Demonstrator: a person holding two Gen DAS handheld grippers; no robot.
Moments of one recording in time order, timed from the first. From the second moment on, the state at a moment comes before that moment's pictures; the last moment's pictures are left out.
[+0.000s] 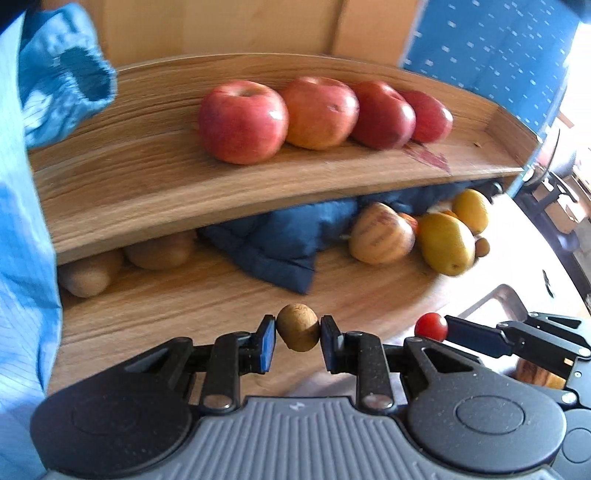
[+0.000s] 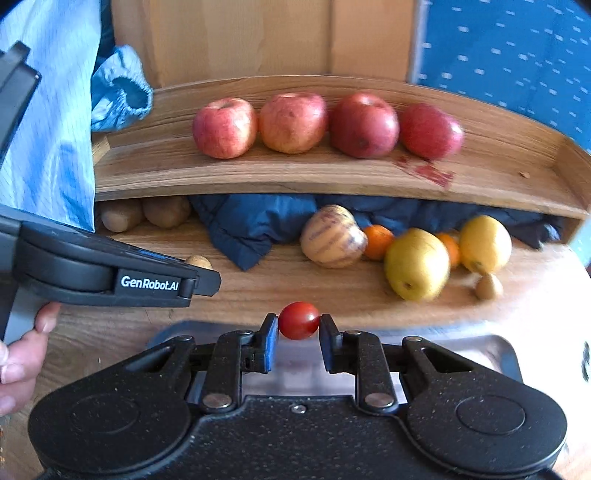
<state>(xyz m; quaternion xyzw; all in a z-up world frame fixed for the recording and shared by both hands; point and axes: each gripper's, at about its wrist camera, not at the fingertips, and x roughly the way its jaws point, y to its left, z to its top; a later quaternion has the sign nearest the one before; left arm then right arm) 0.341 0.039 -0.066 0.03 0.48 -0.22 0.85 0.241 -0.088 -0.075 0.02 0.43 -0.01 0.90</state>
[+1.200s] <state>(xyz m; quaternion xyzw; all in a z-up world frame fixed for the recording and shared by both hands) 0.233 -0.081 -0.083 0.09 0.53 -0.37 0.76 0.098 -0.155 -0.077 0.09 0.47 -0.10 0.87</state>
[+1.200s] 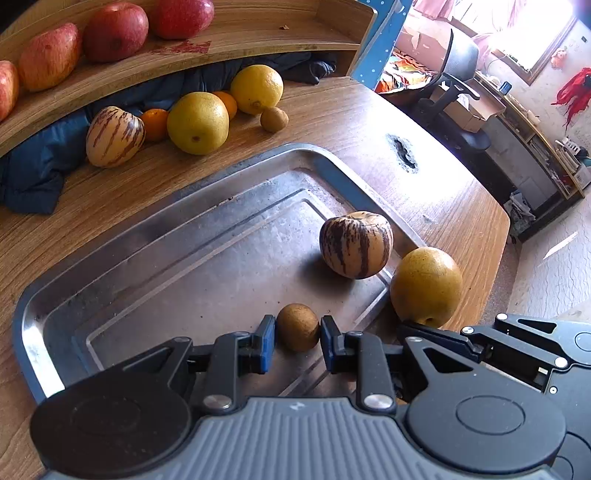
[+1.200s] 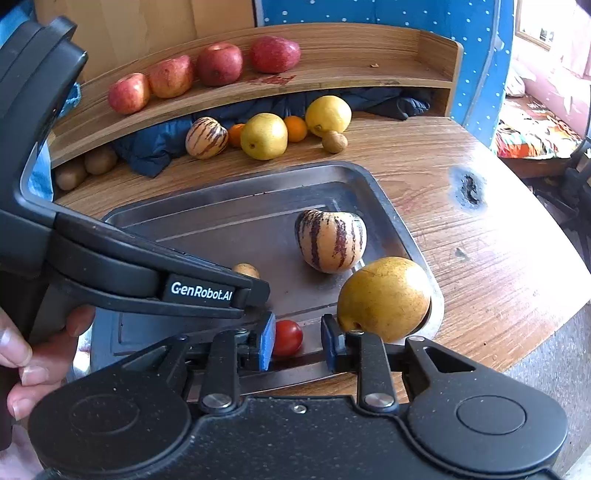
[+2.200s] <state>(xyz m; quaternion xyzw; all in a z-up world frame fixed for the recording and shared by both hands) 0.179 0.010 -0.051 0.08 0.52 -0.23 0.82 0.057 -0.139 -0.062 0.07 0.47 0.00 0.88</state>
